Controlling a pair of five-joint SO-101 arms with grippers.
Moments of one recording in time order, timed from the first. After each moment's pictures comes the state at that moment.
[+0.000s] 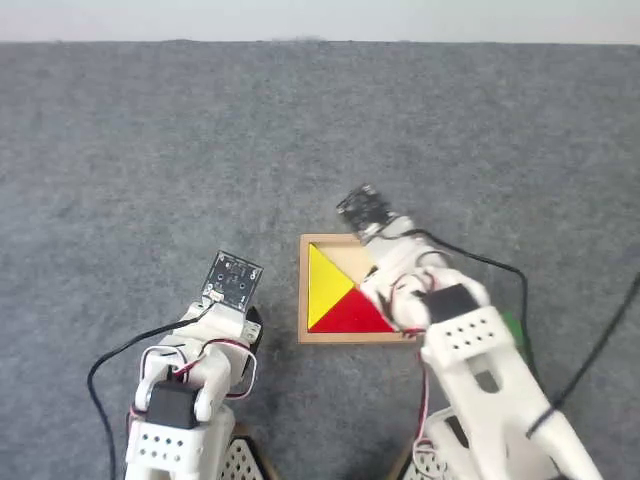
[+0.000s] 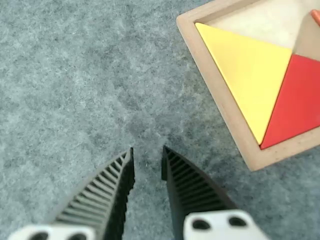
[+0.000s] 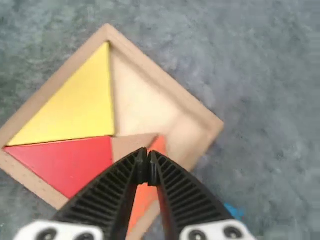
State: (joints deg) left arm 3.2 -102.5 96.9 71.2 -7.2; right arm -22.2 -41.3 61.5 43.5 19.9
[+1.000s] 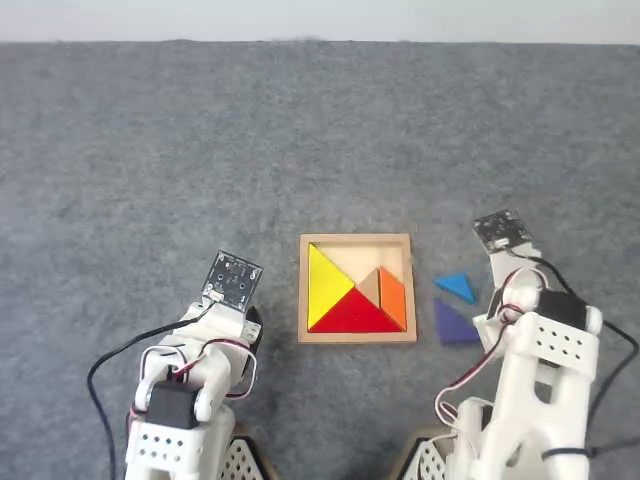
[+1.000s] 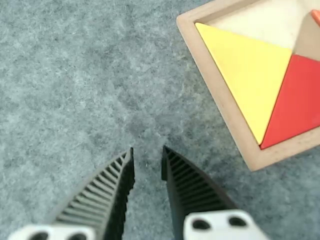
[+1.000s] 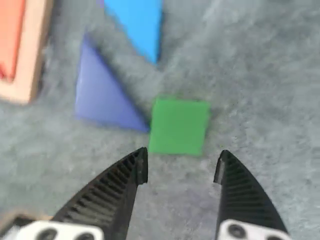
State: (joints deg) left arm 3.2 -102.5 96.9 71.2 -7.2; right arm 16.1 -43.8 61.6 68.7 33.8
